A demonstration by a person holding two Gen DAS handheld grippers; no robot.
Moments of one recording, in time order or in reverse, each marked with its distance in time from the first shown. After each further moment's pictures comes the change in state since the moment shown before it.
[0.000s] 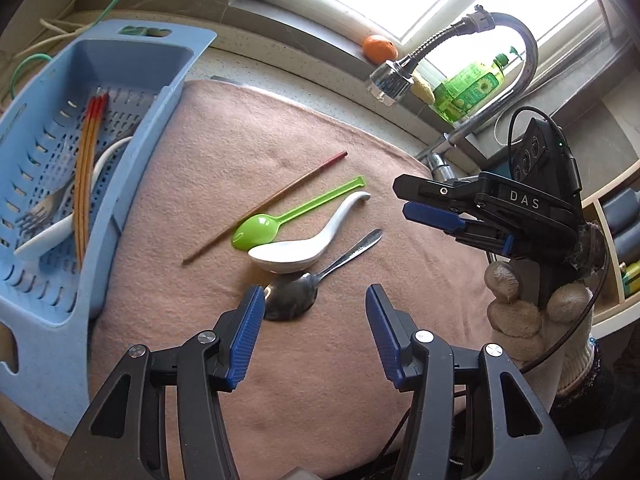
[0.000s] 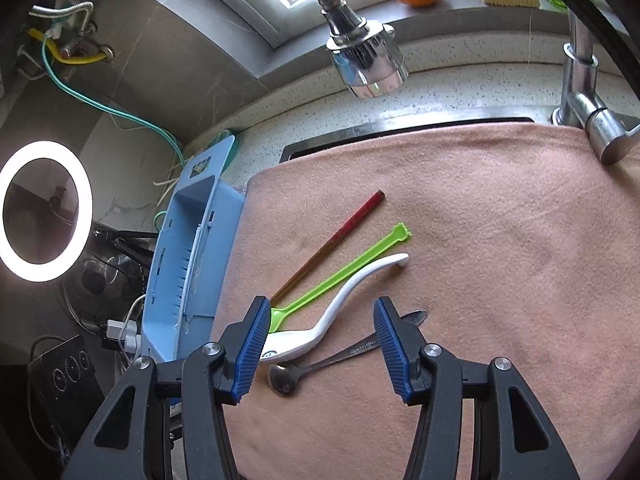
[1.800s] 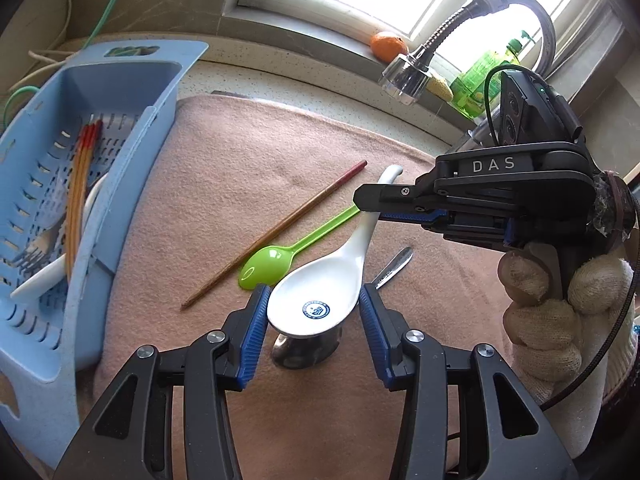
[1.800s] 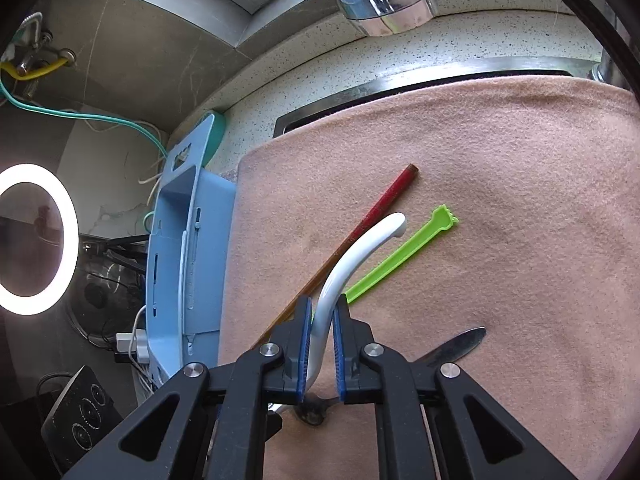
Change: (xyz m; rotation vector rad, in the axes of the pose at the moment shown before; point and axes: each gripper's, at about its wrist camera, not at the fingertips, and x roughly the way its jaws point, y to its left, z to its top) left arm 0.023 -0.009 0.017 0.074 -0.050 0.097; right arm 0.040 0.018 0.014 0.079 0.086 0.040
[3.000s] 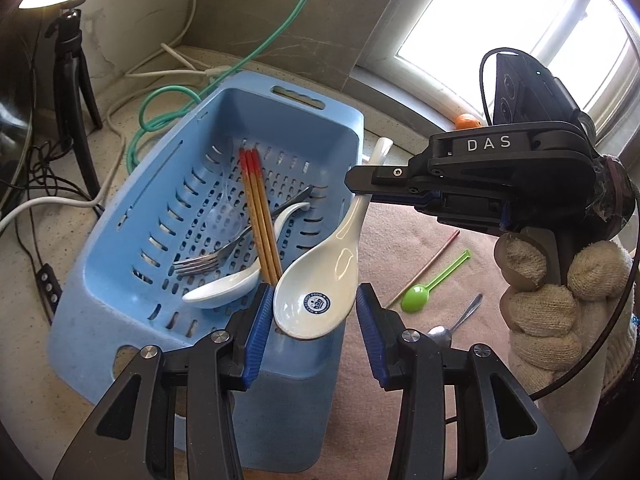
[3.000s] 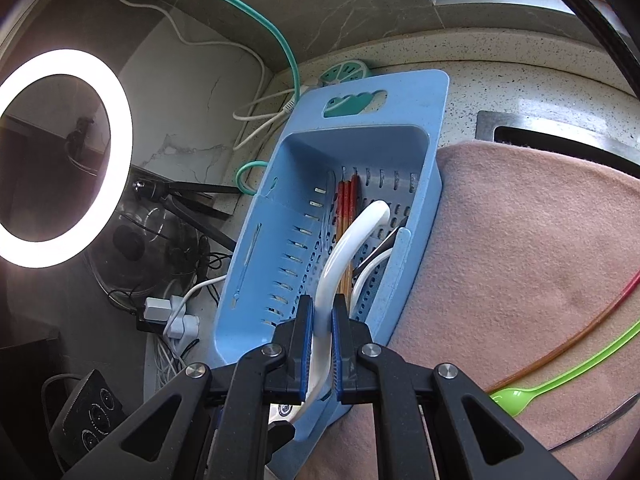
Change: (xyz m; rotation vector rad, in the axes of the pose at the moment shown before) left arm -0.087 0.113 0.000 -0.160 -0.141 0.127; right arm 0.091 0.168 0.007 -0.280 0.084 0.077
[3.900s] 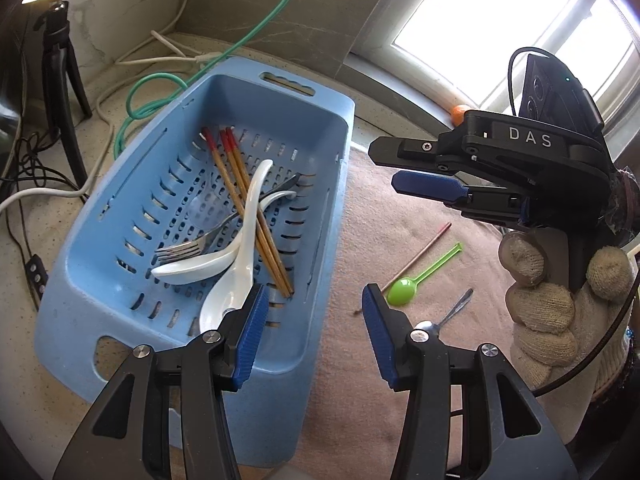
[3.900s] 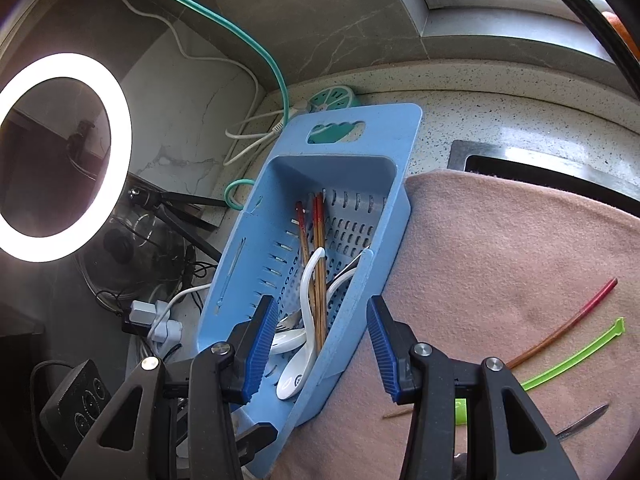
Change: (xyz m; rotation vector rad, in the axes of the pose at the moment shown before) left arm 0.006 -0.011 0.000 -0.012 0.054 -0.034; right arm -0.038 -0.016 -0.003 -0.036 -0.085 -0.064
